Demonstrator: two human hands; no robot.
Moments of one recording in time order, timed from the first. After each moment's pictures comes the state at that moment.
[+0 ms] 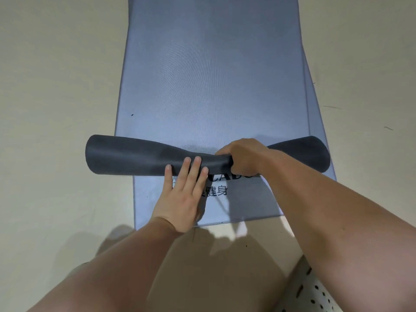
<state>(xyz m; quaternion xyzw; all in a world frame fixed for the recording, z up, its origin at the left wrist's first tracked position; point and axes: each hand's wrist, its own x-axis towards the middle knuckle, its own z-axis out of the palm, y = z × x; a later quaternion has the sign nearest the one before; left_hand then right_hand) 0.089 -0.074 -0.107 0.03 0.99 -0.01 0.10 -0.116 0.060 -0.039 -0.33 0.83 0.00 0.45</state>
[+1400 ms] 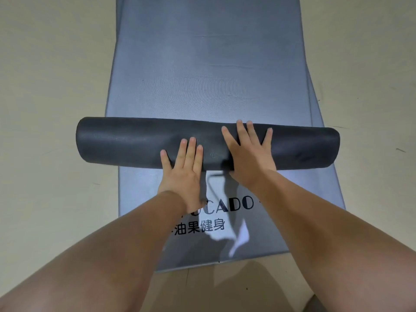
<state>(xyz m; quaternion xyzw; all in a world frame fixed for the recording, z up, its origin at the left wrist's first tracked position) -0.050 -0.096 -0.117 -0.05 0.96 0.00 0.27 -0.167 0.059 -0.117 -0.30 0.93 0.12 0.18</state>
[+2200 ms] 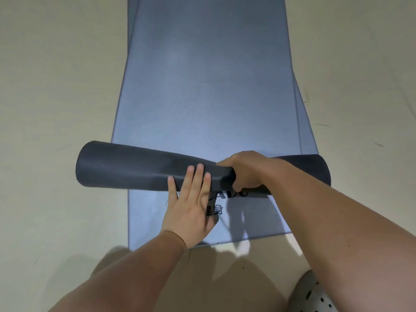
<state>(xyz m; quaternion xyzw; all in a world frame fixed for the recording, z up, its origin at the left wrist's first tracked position) 0.054 -0.051 -0.097 -0.01 1.00 0.06 0.03 -0.141 0.071 -0.030 -0.34 0.82 0.01 0.46</state>
